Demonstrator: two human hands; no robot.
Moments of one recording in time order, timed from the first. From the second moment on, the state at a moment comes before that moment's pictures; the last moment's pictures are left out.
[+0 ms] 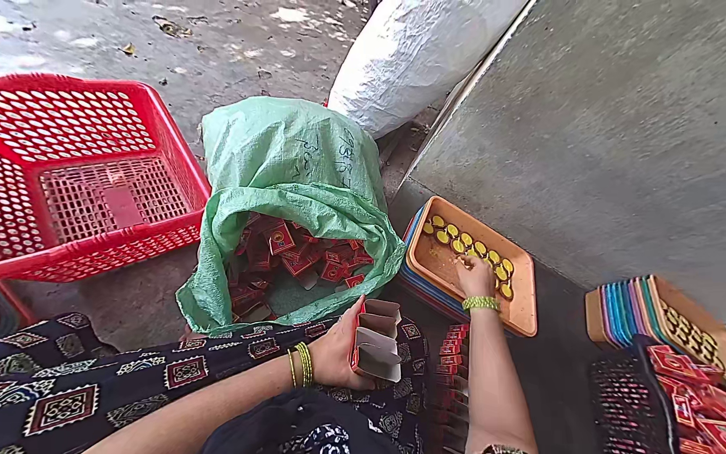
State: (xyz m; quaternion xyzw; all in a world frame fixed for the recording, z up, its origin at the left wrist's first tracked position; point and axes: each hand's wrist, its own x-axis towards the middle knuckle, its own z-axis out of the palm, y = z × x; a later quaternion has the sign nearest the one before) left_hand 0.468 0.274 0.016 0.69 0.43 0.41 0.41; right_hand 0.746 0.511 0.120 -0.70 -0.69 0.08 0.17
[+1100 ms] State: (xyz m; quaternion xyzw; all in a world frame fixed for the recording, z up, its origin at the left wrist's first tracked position) left_hand 0.470 0.271 0.017 0.69 0.43 0.42 0.40; right_hand 0.672 0.313 0.153 -0.23 -0.89 0.21 0.34
